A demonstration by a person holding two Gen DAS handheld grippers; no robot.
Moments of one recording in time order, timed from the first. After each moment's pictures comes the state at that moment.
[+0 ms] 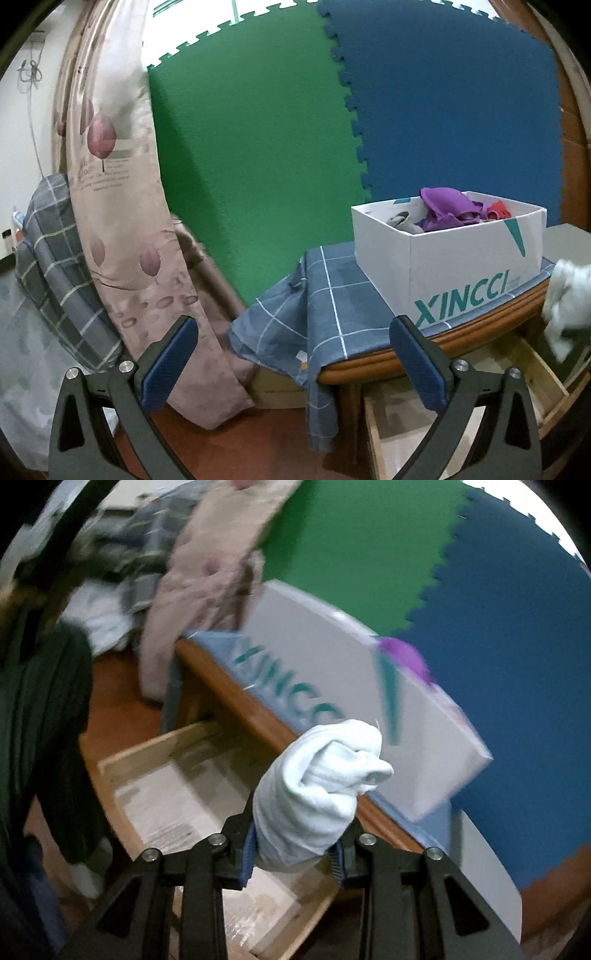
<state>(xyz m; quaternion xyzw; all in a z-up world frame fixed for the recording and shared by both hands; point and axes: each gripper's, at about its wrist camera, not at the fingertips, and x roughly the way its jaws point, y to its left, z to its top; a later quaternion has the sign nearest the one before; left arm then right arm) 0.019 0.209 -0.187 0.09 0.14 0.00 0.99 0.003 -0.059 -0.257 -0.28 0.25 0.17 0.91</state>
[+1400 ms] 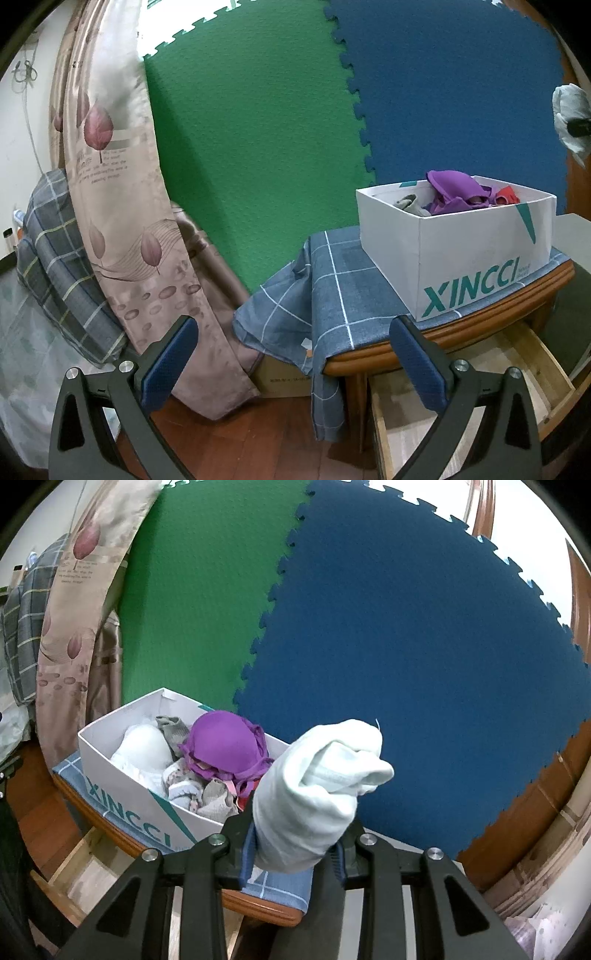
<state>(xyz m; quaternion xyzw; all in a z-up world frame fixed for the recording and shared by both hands) 0.031 0.208 -0.192 0.11 0.16 0.01 0.98 0.047 -0.145 -0.074 -0.19 0.22 0.00 0.96</state>
